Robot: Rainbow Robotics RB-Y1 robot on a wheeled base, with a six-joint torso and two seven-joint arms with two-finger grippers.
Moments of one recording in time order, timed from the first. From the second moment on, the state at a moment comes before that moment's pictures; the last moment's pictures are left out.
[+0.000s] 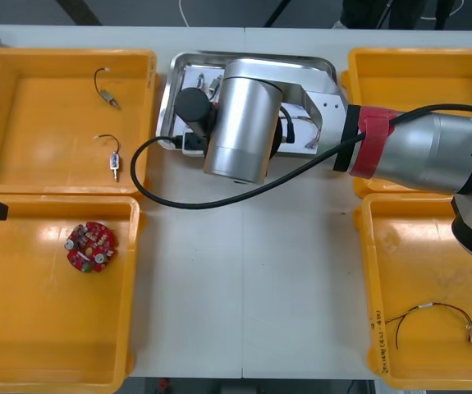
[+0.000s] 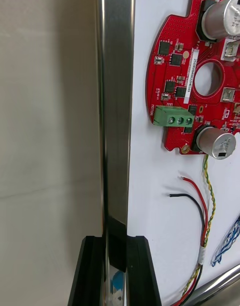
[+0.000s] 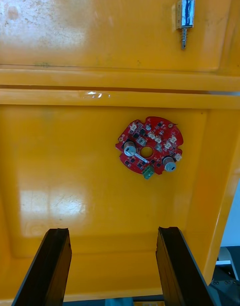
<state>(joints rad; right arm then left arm) -1.30 -0.43 1.18 -1.44 -0.62 1.39 1.70 -0.16 0.92 0.35 -2.29 1.10 1.91 -1.04</state>
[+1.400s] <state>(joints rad) -1.35 -0.43 1.25 -1.26 -0.56 1.17 1.78 -0.16 0.92 0.35 -2.29 1.10 1.91 -1.04</state>
